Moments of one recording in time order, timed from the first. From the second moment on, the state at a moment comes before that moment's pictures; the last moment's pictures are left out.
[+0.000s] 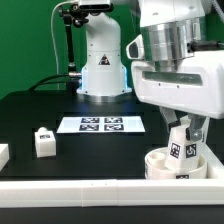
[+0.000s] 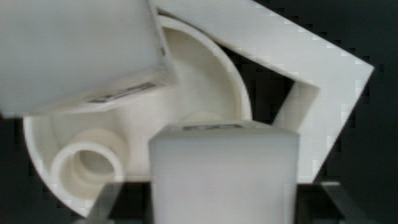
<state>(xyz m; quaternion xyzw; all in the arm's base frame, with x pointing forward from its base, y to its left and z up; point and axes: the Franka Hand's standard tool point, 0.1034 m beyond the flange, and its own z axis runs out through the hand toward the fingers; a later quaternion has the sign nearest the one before) 0.634 0.085 0.080 -0.82 0.57 0.01 0.08</state>
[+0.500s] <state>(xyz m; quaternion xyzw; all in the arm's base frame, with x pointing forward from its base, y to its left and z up) 0.640 0.090 0.080 -0.70 0.71 0.00 0.12</state>
